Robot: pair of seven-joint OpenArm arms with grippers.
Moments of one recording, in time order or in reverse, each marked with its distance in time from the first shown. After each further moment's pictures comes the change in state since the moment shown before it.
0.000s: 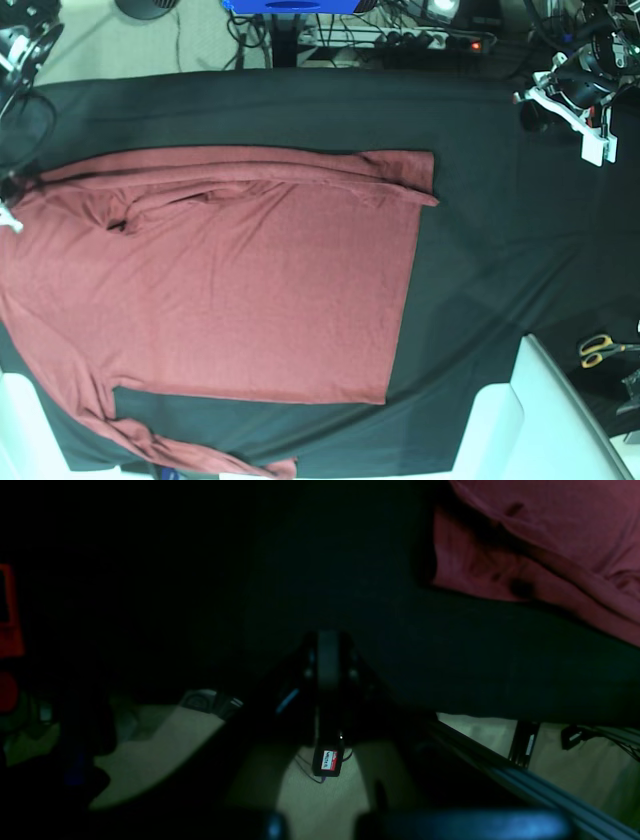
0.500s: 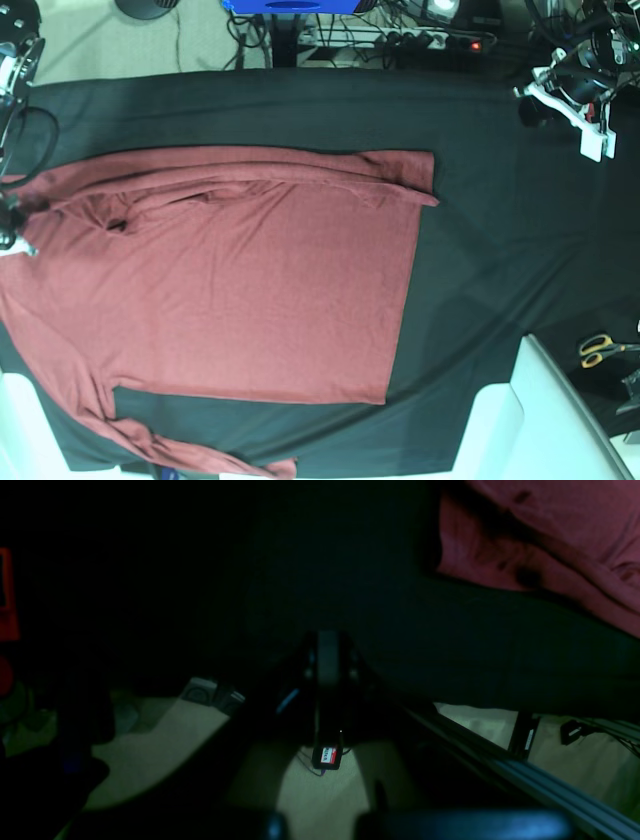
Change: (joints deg) left arm 1.0 0.2 0.0 0.0 0.0 0.0 0.1; right arm 4.9 3.3 -14.0 -8.0 0.2 0.1 14.9
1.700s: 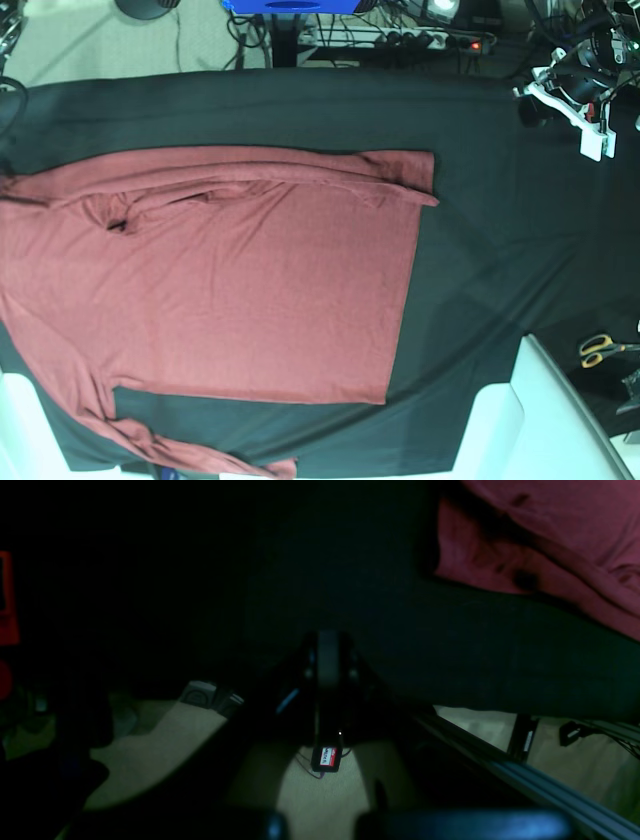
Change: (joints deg) left arm 0.0 0.1 -0.1 0.0 -0.1 0.0 -0.2; right arm -7.0 4.0 12.5 -0.8 0.3 0.3 2.1
